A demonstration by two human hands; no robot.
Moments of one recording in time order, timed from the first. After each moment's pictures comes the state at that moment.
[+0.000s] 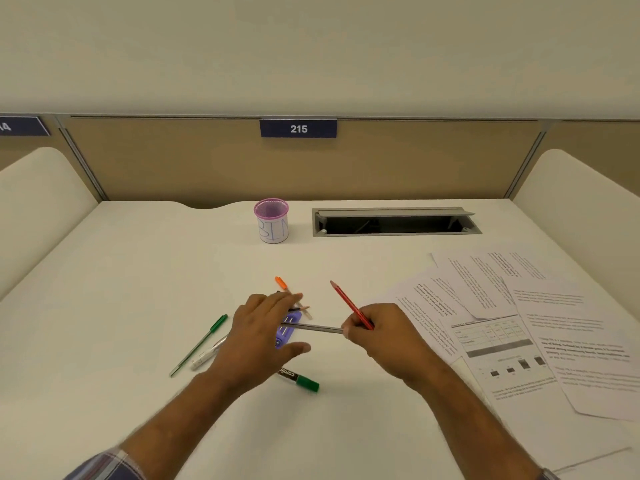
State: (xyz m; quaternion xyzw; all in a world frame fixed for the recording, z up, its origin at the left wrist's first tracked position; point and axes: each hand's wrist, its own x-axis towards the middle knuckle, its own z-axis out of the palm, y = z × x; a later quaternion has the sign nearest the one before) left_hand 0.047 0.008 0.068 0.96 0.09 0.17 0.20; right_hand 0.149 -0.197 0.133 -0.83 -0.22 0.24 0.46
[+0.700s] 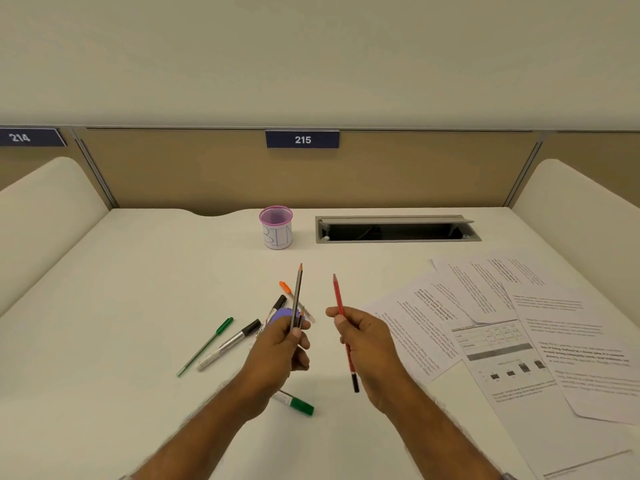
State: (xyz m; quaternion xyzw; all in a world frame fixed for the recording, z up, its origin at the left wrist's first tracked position) left_hand 0.037 -0.039 0.090 0.69 0.27 0.08 0.66; right_hand 0.114 -0.170 0.116 -0.72 -0.10 0.21 0.65
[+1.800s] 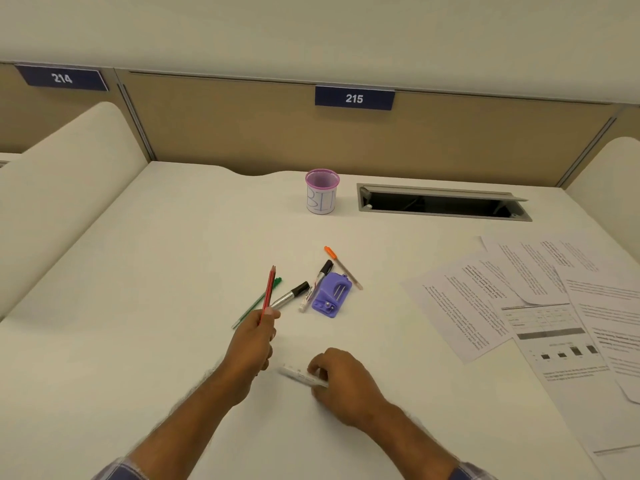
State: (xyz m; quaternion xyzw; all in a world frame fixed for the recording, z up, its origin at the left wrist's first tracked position) left_hand -0.044 0.043 0.048 0.63 0.42 0.10 0.64; right_hand 0.036 -0.113 0.008 -0.86 -0.40 0.22 0.22
